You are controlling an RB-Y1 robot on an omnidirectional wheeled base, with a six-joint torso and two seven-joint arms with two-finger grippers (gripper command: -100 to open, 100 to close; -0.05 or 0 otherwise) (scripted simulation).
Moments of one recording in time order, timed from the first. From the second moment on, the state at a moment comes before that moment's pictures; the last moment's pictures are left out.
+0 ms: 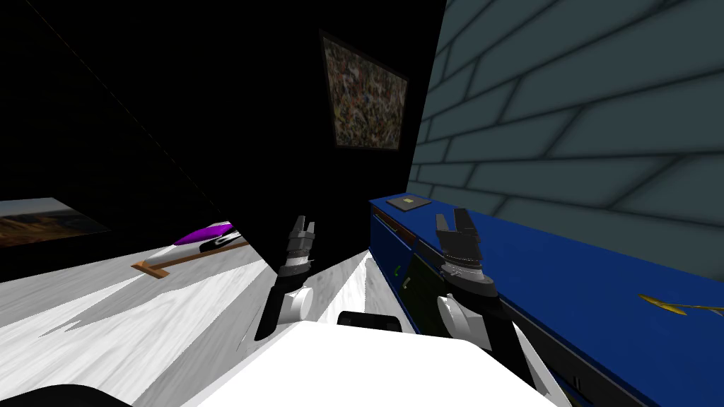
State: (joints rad) left arm 0.48 0.01 0.01 -2.25 0.04 -0.42 -0.08; right arm 0.46 -0.03 0.01 -2.36 0.09 -0.52 0.15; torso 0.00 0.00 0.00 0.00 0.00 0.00
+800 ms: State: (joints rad) left arm 0.48 0.01 0.01 -2.25 0.04 -0.42 -0.08; right arm 0.46 -0.03 0.01 -2.36 0.09 -0.52 0.15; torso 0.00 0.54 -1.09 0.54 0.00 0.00
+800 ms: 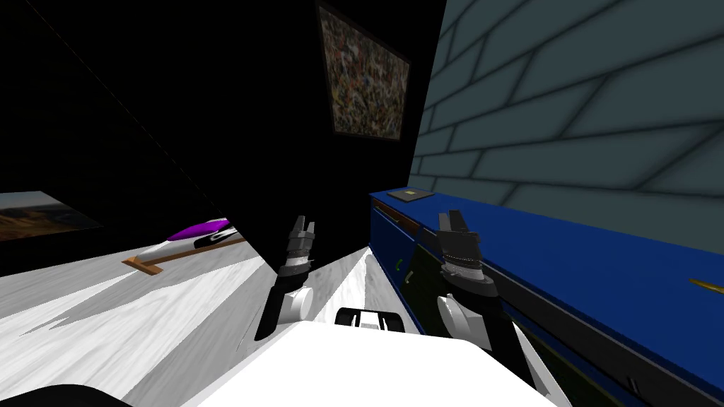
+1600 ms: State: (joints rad) left arm 0.48 0.01 0.01 -2.24 0.04 -0.42 -0.08; right arm 0.46 -0.17 -0.01 -2.32 0.16 -0.51 0.19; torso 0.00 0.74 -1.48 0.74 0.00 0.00
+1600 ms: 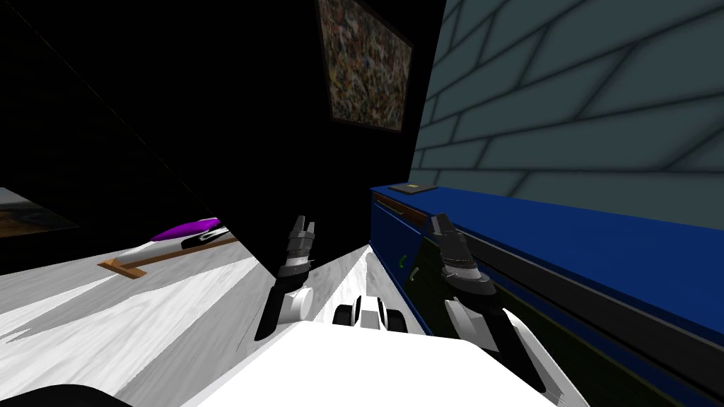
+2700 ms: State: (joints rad) left arm 0.48 0.01 0.01 -2.25 0.04 -0.42 -0.08; right arm 0.48 -0.48 -0.12 -2.20 0.44 -0.51 0.38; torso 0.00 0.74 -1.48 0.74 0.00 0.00
